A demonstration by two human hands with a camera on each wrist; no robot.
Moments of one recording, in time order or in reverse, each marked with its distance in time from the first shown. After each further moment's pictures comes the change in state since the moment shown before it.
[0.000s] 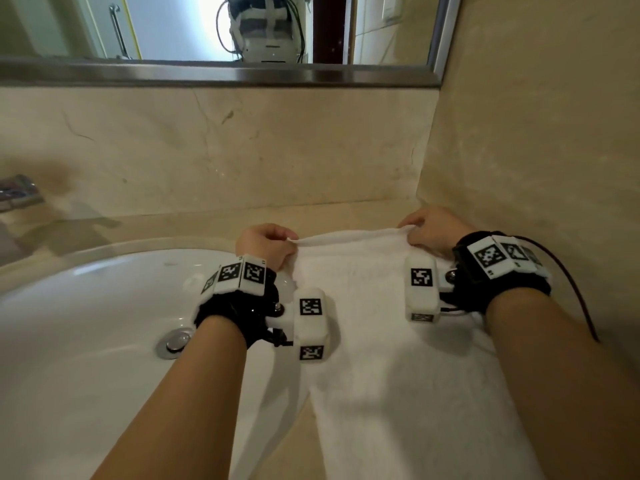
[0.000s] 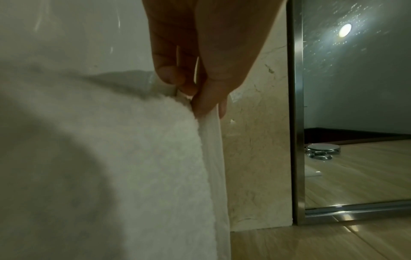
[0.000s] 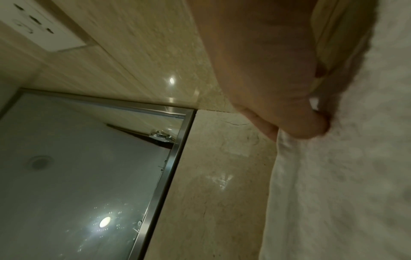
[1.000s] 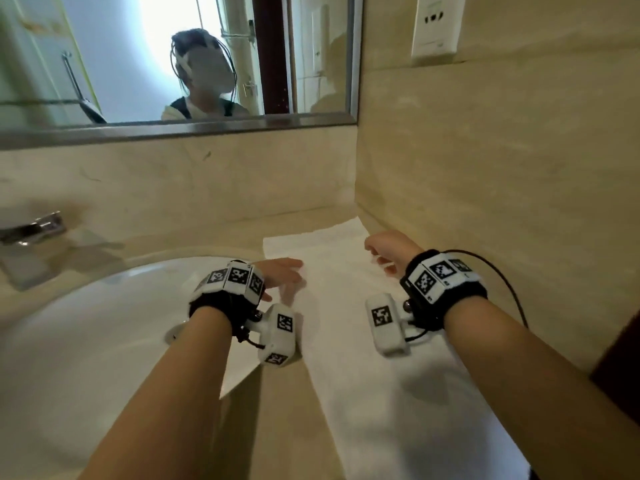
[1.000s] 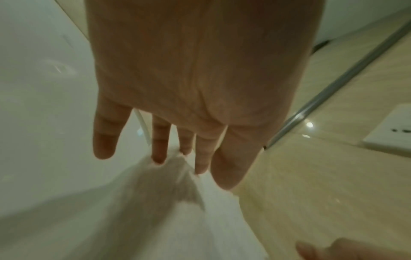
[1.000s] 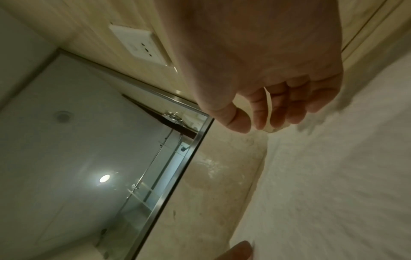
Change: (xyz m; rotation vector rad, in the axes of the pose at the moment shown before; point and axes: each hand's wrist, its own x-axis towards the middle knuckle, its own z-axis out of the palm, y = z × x) left_hand -0.108 0.045 -0.020 0.455 -0.713 -0.161; right_hand -0.152 -0.039 -0.012 0.647 0.059 0.455
